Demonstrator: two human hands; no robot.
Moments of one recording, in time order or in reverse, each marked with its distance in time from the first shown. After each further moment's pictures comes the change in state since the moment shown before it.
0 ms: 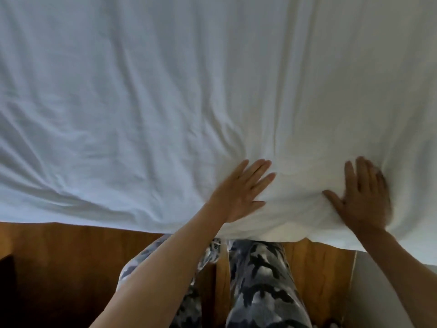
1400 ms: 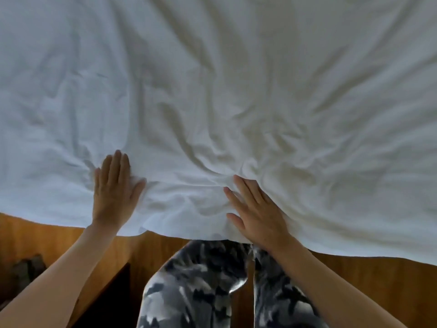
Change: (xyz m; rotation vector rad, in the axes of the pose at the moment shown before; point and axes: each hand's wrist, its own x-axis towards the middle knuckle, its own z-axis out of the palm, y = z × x) left_hand -0.611 -0.551 0.045 -0.012 0.108 -0.840; right_hand 0.012 -0.788 0.026 0.214 0.034 -0.600
